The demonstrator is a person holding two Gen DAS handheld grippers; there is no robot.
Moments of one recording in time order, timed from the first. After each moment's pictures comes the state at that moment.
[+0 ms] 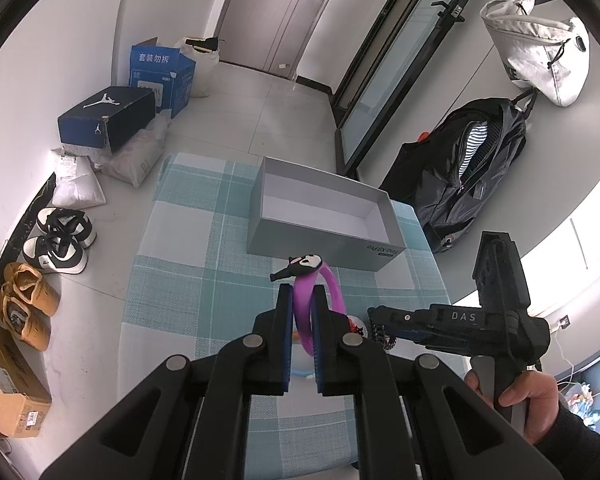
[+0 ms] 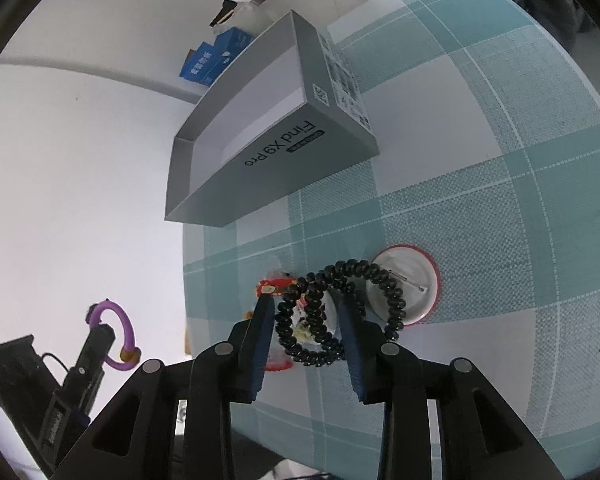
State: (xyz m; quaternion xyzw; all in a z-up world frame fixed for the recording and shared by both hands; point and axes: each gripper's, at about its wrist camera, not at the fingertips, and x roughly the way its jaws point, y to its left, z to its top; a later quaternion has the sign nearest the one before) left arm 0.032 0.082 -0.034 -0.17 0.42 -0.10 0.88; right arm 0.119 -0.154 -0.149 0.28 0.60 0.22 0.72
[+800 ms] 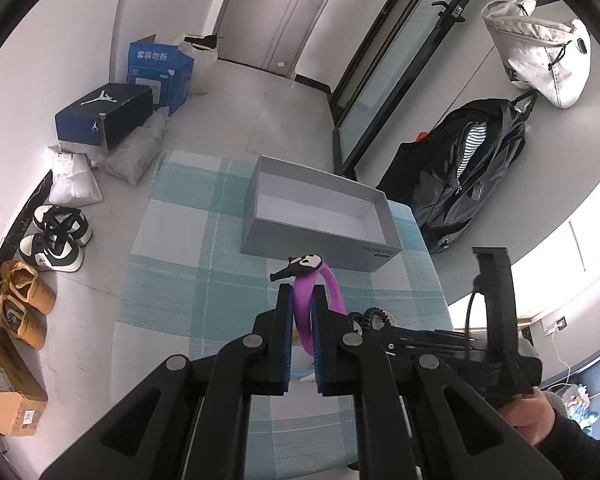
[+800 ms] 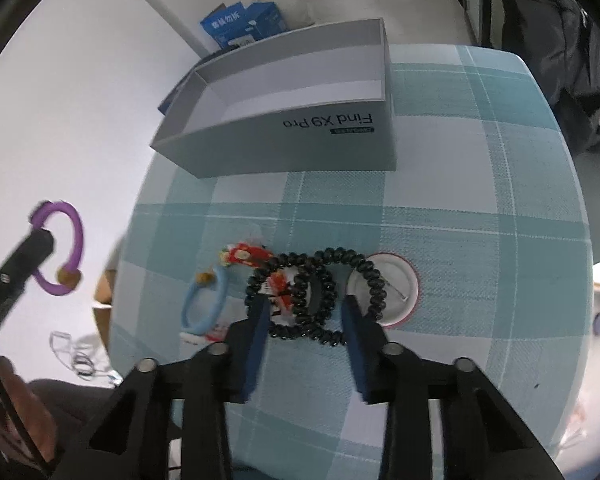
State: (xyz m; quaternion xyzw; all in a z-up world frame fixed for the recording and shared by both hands) left arm 0.035 0.077 -0.035 -0.18 0.43 -0.10 0.88; right arm 0.102 -0.121 -0.130 0.05 0.59 0.21 0.78
